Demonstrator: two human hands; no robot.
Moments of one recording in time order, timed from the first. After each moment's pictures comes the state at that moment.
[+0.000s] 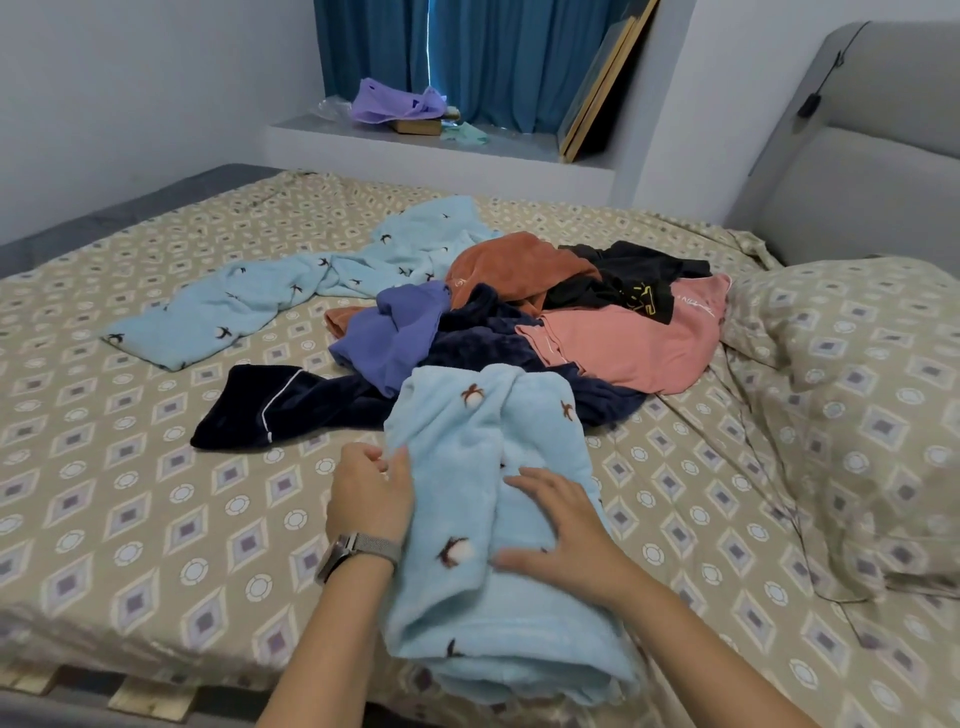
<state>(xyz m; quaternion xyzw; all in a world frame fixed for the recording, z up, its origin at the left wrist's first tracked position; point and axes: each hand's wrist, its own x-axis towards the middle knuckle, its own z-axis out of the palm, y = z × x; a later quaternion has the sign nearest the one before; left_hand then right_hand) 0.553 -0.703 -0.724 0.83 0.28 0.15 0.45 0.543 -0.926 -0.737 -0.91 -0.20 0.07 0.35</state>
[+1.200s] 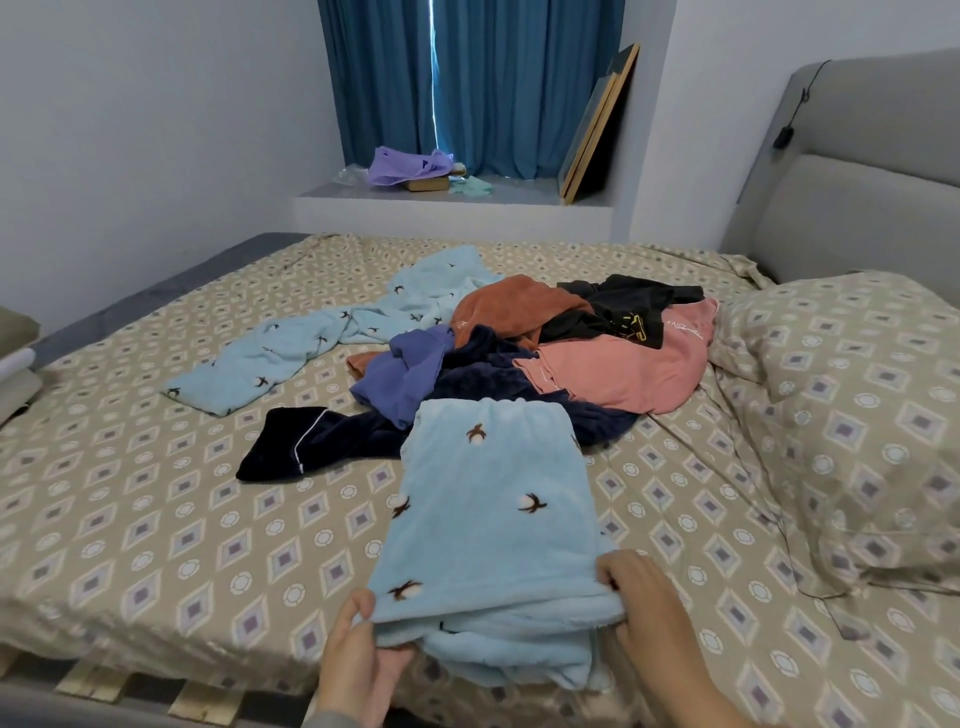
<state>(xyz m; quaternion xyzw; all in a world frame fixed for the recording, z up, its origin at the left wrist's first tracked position) 0.427 -0.714 -0.754 0.41 0.25 0.05 0.88 0.470 -0.993 -0.767 -0.93 -0.14 -0.16 0.30</state>
